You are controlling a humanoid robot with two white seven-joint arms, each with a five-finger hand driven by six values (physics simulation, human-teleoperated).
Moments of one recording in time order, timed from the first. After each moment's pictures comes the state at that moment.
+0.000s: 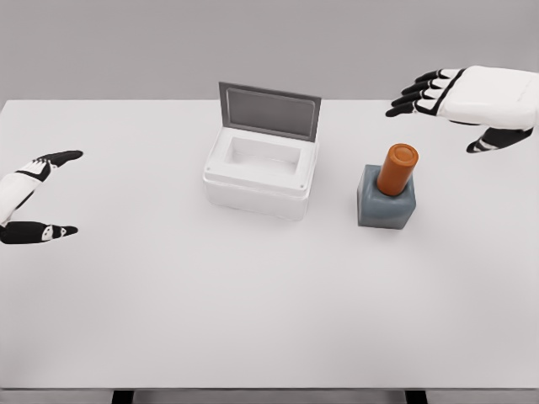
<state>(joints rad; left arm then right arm) 0.07 0.76 0.01 -1.50 -0.12 -0.61 -0.20 -0.86 -1.11 0.67 -1.74 0.17 -0.47 0.61</state>
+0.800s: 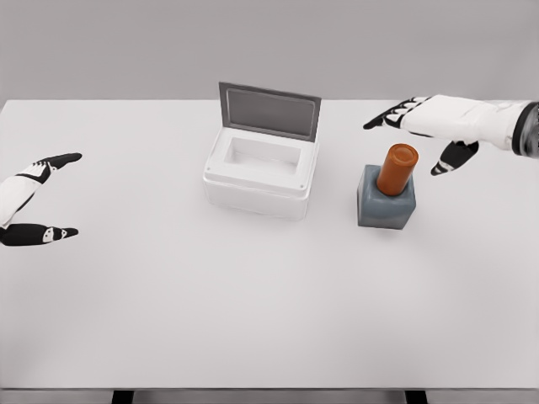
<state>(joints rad) 0.07 0.74 0.02 -1.49 -0.12 -0.61 -0.20 -0.87 -0.99 0.83 -1.71 0.17 -0.14 0.61</state>
